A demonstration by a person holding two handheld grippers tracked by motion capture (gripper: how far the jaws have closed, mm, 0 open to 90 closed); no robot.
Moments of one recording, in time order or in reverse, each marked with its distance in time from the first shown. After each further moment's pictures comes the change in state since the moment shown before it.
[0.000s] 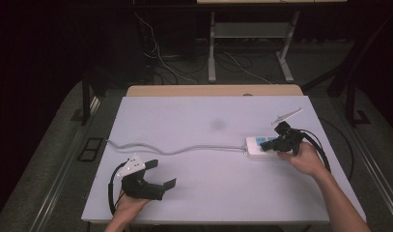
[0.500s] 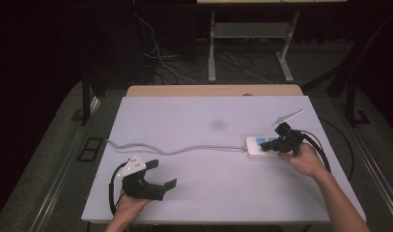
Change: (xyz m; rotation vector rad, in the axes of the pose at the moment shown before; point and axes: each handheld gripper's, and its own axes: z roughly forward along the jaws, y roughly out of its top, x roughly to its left) left arm -0.002 0.000 0.001 -0.001 -0.005 0.006; right arm 0.000 -0.004 0.001 -0.020 0.001 0.002
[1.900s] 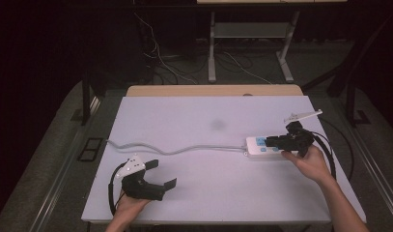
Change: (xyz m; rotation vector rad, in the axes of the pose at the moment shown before) left arm 0.000 0.000 -0.001 -0.011 -0.002 -0.010; right arm 0.014 -0.007 -0.034 -0.187 -0.036 0.082
